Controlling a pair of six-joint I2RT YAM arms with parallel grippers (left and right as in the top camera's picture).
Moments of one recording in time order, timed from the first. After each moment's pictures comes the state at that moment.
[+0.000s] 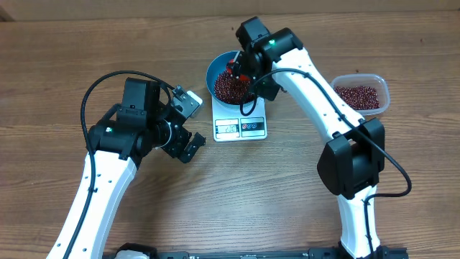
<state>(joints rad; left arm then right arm) -0.20 1.31 1.15 -0.91 0.29 0.43 0.48 2.22 2.11 -1.29 0.20 -0.61</state>
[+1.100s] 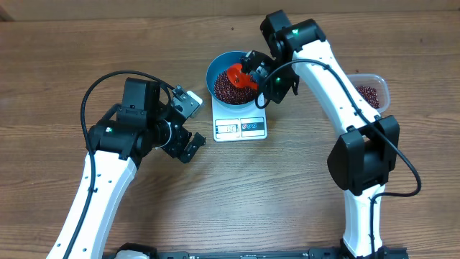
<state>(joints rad) -0.20 1.31 1.15 -0.91 0.29 0.43 0.38 2.20 2.11 -1.38 -0.13 -0.61</state>
